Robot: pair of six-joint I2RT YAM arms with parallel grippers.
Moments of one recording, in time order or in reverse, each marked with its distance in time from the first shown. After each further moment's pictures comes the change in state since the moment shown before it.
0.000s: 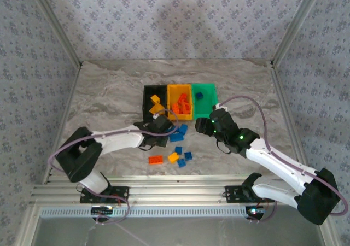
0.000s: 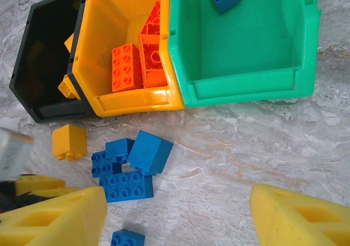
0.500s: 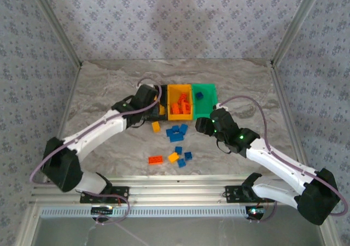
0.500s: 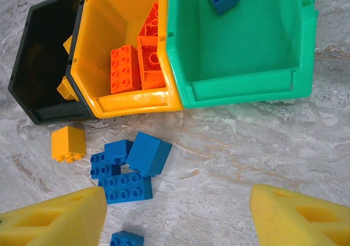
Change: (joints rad) left arm 0.213 -0.088 0.306 -0.114 -0.034 0.014; right arm -0.007 0.000 0.000 0.000 0.000 0.000
